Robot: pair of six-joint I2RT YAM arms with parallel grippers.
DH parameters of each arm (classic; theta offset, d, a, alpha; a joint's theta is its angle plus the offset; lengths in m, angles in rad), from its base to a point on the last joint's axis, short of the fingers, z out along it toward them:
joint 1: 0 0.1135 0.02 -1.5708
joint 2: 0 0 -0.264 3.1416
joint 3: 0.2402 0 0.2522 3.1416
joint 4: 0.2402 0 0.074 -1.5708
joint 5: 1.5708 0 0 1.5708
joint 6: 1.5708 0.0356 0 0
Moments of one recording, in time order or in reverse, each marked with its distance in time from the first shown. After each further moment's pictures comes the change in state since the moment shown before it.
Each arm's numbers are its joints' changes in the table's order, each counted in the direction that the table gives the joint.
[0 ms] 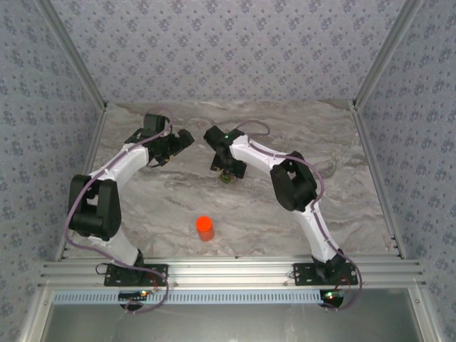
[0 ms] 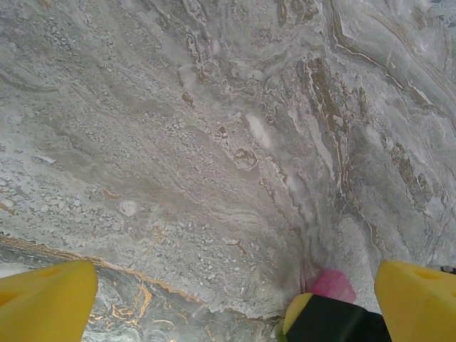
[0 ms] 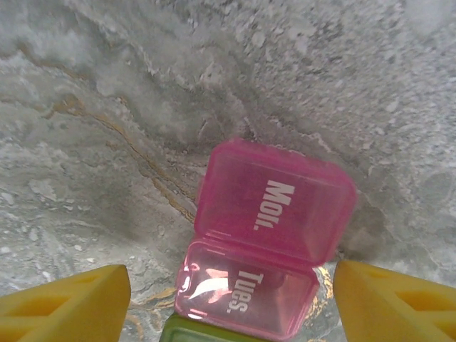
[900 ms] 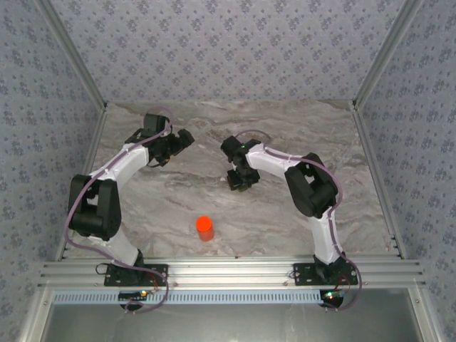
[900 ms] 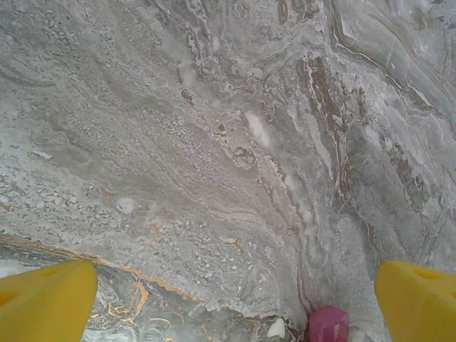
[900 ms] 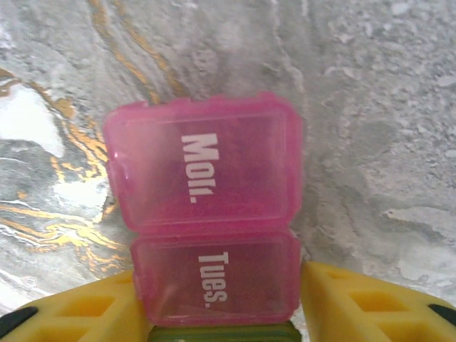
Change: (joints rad) left arm 0.000 0.006 0.002 0.001 0.005 -0.019; right arm -0.053 -0.228 -0.412 -0.138 -0.083 -0.672
